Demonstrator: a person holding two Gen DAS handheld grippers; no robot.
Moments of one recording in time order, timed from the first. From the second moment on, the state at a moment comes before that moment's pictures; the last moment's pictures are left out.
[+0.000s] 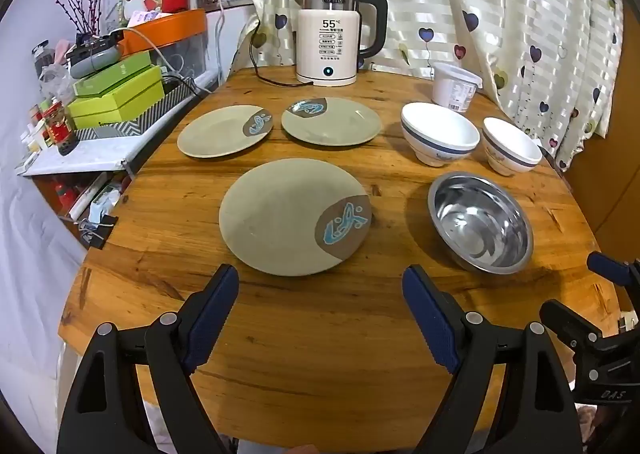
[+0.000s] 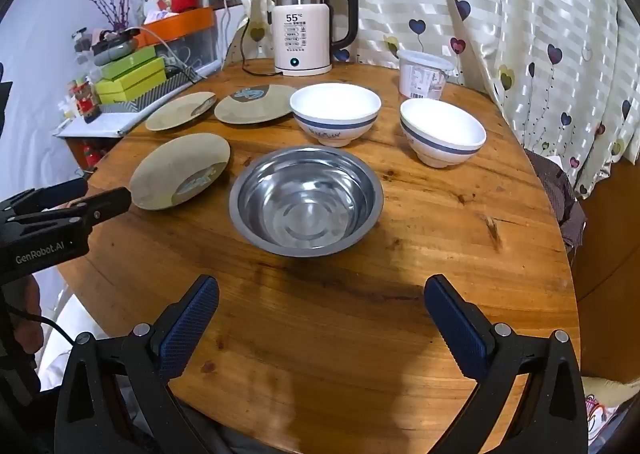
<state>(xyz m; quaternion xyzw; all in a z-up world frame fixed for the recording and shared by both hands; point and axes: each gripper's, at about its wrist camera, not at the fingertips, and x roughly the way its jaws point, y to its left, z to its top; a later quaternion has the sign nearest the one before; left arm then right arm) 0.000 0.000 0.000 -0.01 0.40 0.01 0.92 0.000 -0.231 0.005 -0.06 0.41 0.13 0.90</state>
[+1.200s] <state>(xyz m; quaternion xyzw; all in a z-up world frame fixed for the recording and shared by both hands) 0.001 0.001 -0.004 -0.01 0.42 0.00 0.91 0.004 -0.222 0.009 -0.06 0.41 0.14 0.90</state>
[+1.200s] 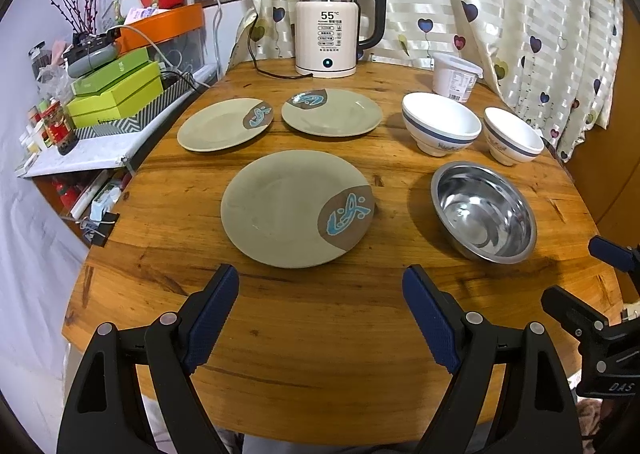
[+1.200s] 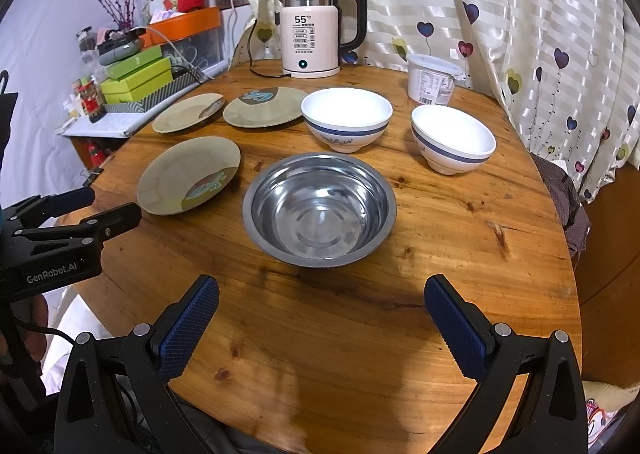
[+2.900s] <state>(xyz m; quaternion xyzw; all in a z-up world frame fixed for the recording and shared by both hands) 0.004 0.007 -0.015 -0.04 0.44 -0.03 0.90 0.008 -0.220 0.009 -0.06 0.41 0.14 0.90</state>
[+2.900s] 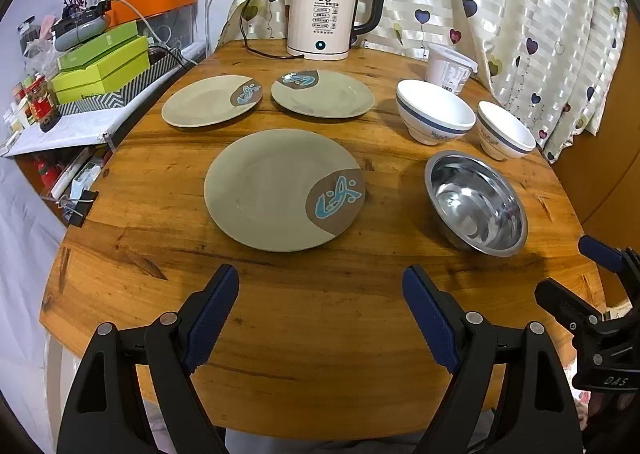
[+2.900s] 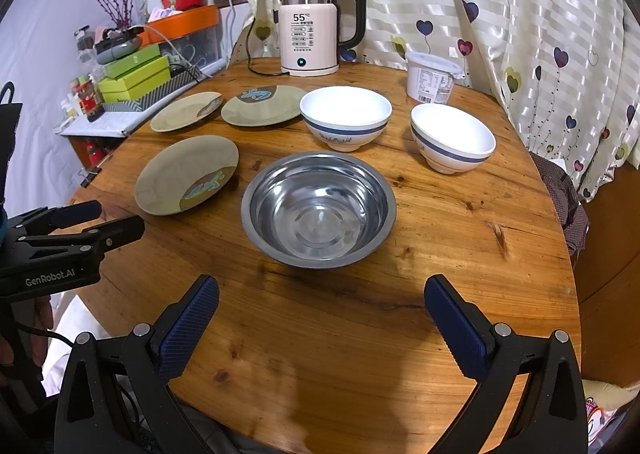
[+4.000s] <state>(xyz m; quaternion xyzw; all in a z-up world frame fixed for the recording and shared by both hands) 0.003 0.007 -0.010 -0.04 0.43 -0.03 0.90 0.007 -0.222 0.010 -0.06 0.41 0.14 0.90</state>
